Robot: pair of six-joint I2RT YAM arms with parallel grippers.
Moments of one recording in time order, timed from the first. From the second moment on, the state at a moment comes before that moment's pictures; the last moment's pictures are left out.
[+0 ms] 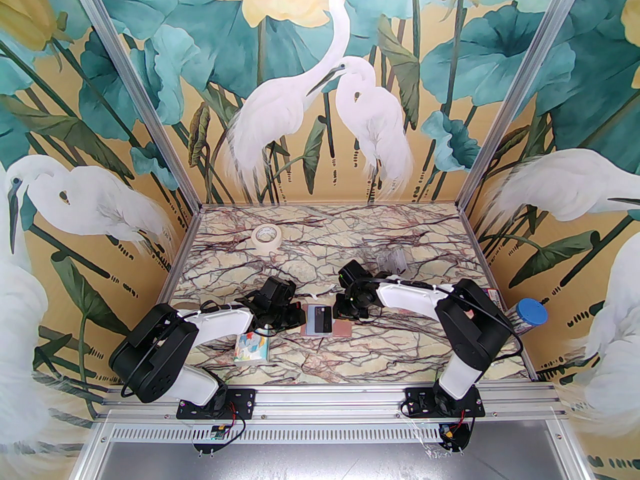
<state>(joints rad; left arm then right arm) -0.58 1.49 0.56 -0.08 0.38 -0.78 0.71 1.73 0.97 -0.46 -0.35 0.71</state>
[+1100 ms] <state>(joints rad) -0.58 1.50 0.56 -0.08 0.38 -0.78 0.71 1.79 0.97 -0.40 -0.42 0.71</state>
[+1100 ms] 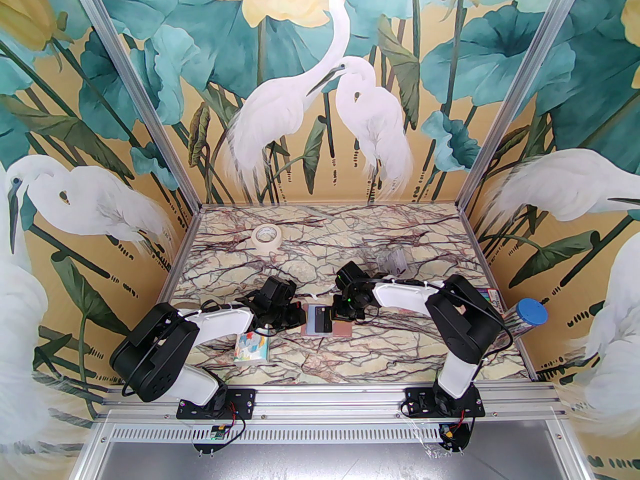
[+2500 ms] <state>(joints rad) -0.58 1.50 0.56 -0.08 0.39 -0.78 0.73 1.81 0.97 -0.35 -0.47 0.71</state>
